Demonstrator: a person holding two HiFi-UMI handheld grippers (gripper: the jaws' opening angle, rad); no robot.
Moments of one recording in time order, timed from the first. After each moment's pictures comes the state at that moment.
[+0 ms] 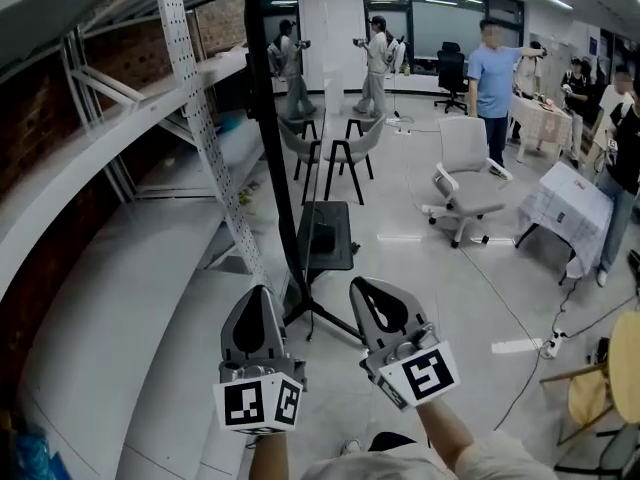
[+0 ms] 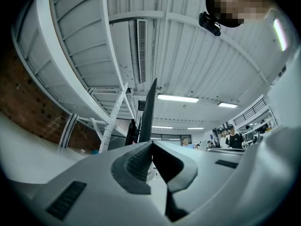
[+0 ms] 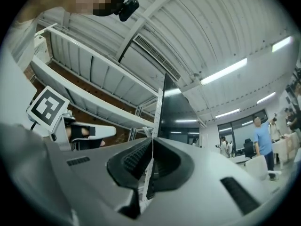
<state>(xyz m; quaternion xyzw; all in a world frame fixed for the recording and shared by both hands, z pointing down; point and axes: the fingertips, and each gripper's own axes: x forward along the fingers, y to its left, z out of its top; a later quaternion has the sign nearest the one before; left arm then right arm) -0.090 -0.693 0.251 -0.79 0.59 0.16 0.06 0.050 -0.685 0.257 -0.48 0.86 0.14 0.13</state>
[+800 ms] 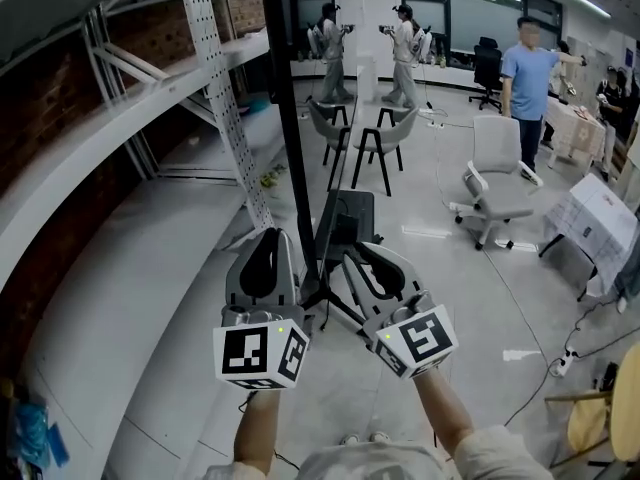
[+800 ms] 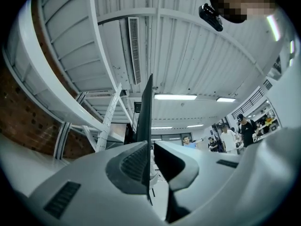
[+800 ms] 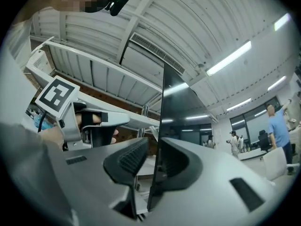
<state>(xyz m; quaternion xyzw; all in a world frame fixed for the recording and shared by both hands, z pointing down) -0.071 -0.762 0.212 -0.80 0.58 0.14 0.10 0.034 -0.763 0.259 -0.43 0.89 0.11 0.13</state>
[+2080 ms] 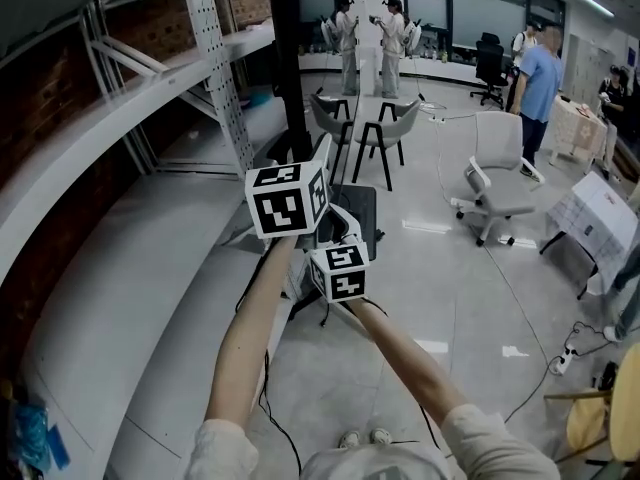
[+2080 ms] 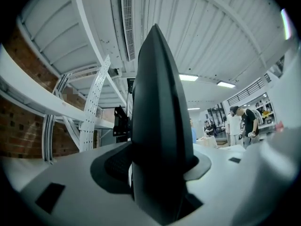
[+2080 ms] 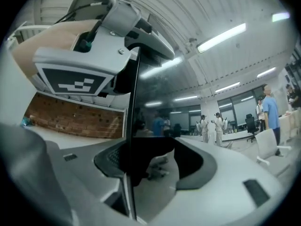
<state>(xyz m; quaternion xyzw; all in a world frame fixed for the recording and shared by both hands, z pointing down) -0.040 -0.944 0.174 -0.82 0.57 0.03 0.05 -0.051 -0.933 0.345 -0.49 0.87 0.00 0.05</state>
